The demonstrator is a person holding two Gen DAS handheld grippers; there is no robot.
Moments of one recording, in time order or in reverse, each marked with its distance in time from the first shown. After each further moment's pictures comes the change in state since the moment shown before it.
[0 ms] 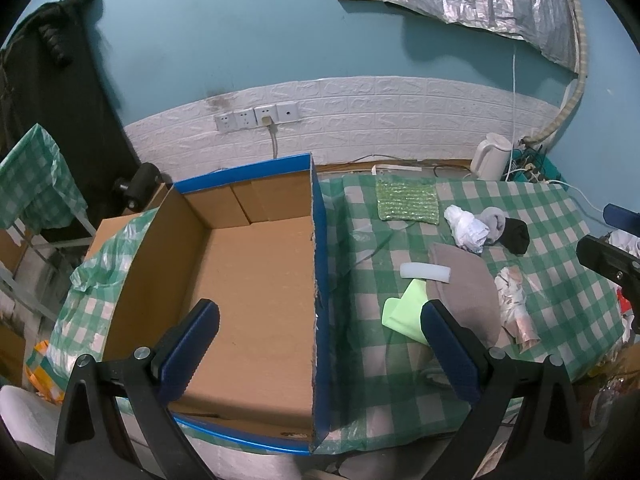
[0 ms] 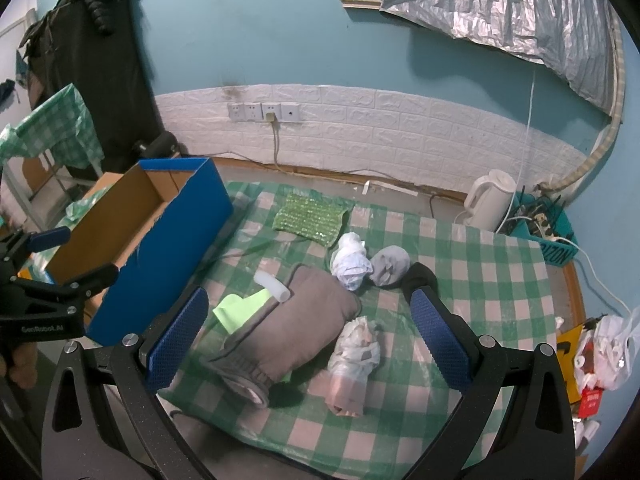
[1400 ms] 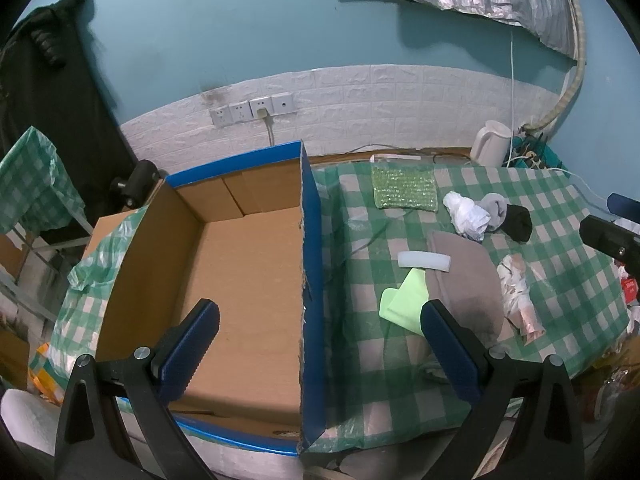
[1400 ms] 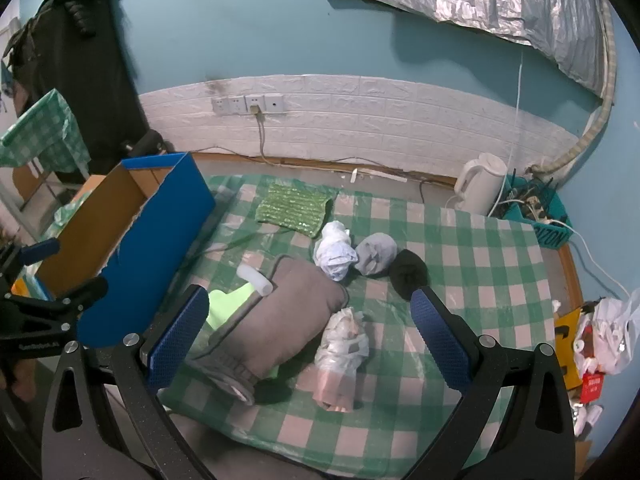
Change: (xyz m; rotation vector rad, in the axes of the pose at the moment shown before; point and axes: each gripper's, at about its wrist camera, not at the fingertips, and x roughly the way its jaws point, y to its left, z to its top) left arm 0.009 -0.010 -0.006 0.026 0.024 0.008; right arm 0.007 -0.014 -0.007 0.050 0.041 -0.021
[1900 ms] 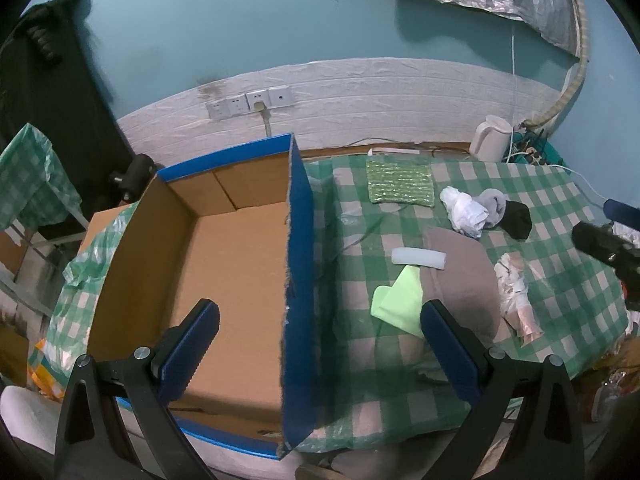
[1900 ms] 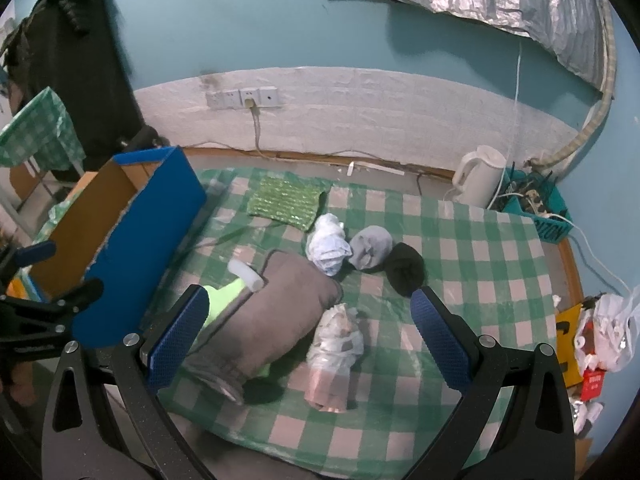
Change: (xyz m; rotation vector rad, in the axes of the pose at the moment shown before) left arm 0.008 -0.008 0.002 -0.005 0.028 -0.001; right arm 0.011 -0.010 -0.005 0.007 0.021 -0.011
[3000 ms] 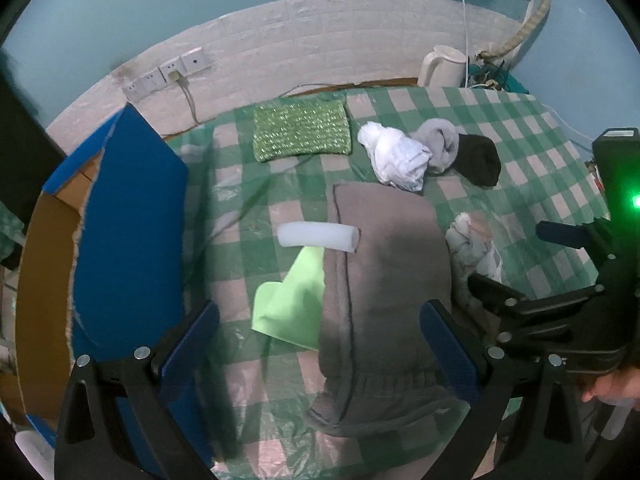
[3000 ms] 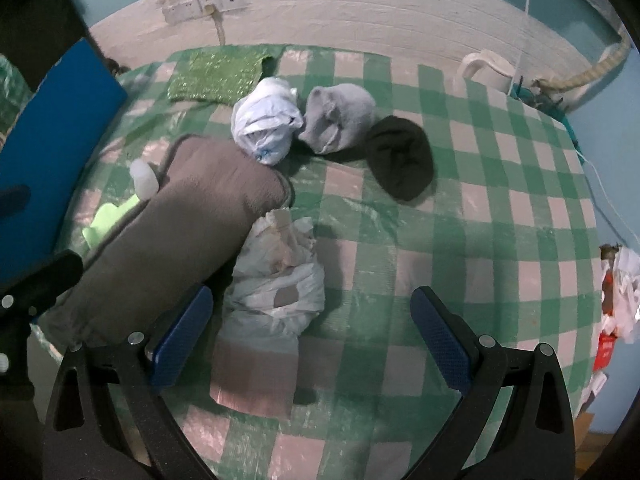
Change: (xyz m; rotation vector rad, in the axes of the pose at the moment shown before) left arm 0.082 -0.104 0.009 0.159 0.187 -0.118; right arm 0.120 -0.045 -0.050 0.037 0.322 -0.027
